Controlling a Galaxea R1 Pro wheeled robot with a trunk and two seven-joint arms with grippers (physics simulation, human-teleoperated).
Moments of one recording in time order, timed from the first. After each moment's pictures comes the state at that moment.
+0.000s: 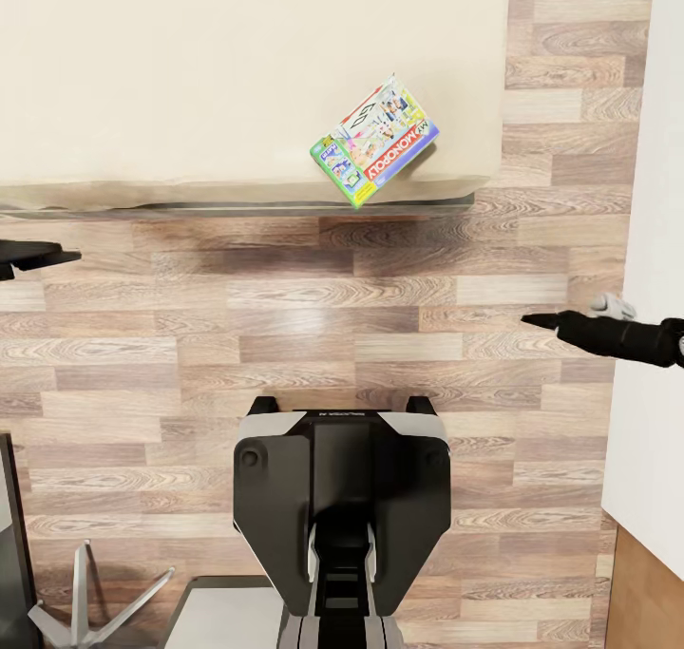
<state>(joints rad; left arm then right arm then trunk) -1.17 0.80 0.09 -1.09 0.30 1.04 -1.57 -0.85 -0.59 -0.04 -1.36 -1.04 1.04 -0.03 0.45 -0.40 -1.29</state>
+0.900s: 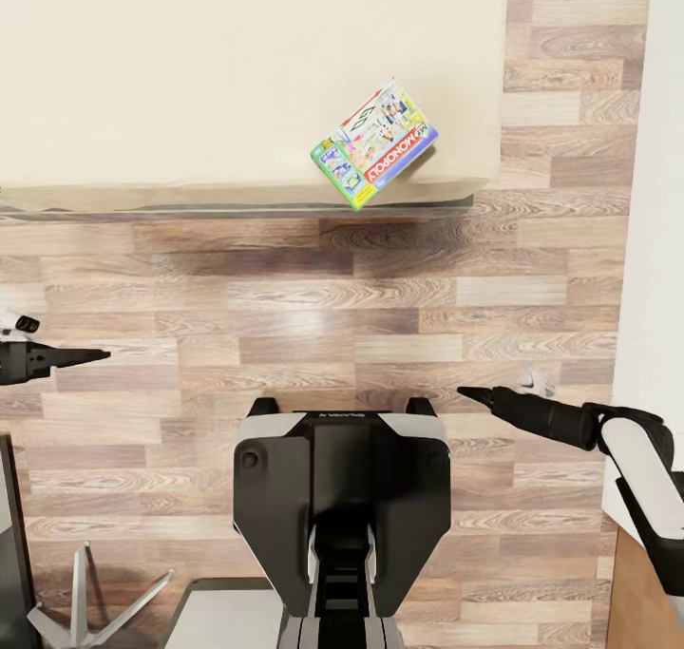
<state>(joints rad) -0.85 0.79 0.10 -1.02 0.29 0.91 -1.57 -0.52 -0.37 -0.05 -1.55 -1.04 1.02 -0.03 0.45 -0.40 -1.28</state>
